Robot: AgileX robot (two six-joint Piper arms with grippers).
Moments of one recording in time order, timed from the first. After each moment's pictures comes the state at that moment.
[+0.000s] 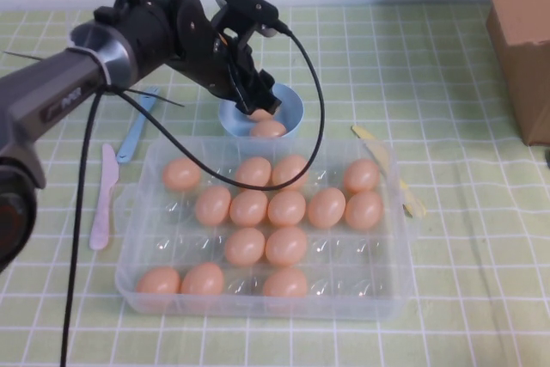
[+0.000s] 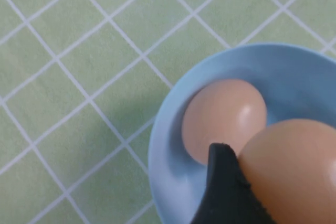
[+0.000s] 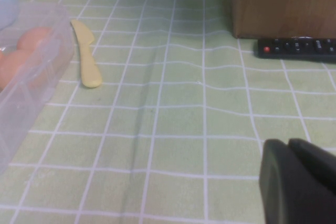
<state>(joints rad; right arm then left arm) 0.02 -0.01 0.03 0.24 0.37 -0.19 -0.44 2.12 -1.81 -0.17 0.64 0.45</state>
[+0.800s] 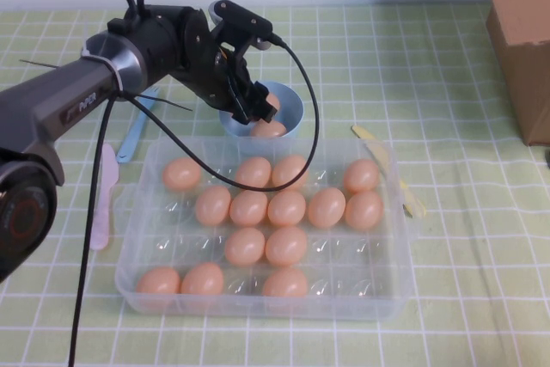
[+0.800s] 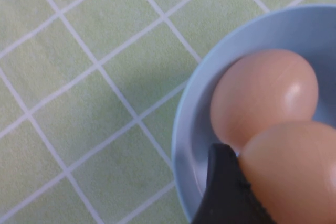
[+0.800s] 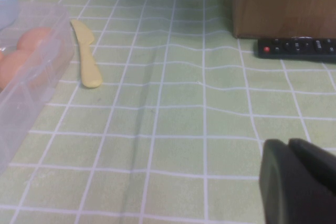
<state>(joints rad) 0.02 -0.01 0.03 0.24 0.37 -0.19 -0.42 2.20 -1.86 -0.11 0.67 0.35</state>
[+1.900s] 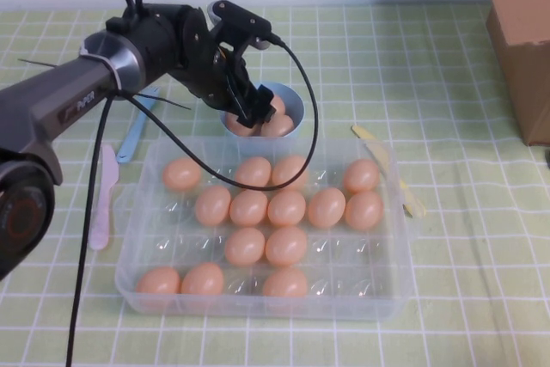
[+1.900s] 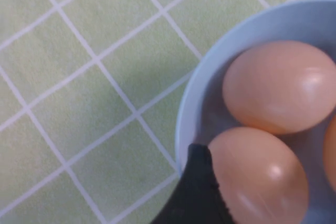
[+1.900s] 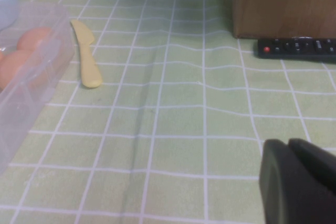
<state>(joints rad) 0.02 -0.01 0.03 0.24 0.37 -0.19 -0.42 2.20 -1.86 -0.12 0.68 0.35</state>
